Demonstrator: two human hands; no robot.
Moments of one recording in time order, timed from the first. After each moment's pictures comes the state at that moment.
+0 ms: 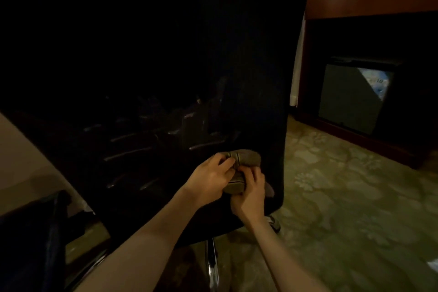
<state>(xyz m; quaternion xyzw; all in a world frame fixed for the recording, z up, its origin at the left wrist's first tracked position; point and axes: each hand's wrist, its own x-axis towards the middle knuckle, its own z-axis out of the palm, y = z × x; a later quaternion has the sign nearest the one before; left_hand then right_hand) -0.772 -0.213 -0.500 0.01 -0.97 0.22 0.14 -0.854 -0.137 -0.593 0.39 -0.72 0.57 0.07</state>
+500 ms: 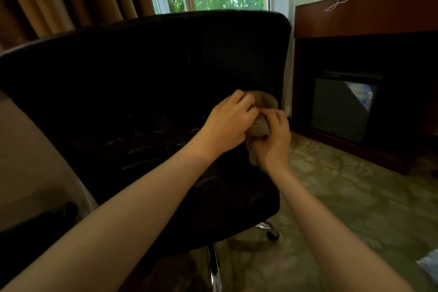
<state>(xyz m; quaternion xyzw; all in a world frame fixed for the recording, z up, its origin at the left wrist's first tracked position) -0.796 -0.160 -0.348 -0.02 -0.92 0.25 0.29 -0.890 -0.098 -0.431 0.38 -0.65 0.61 0.25</state>
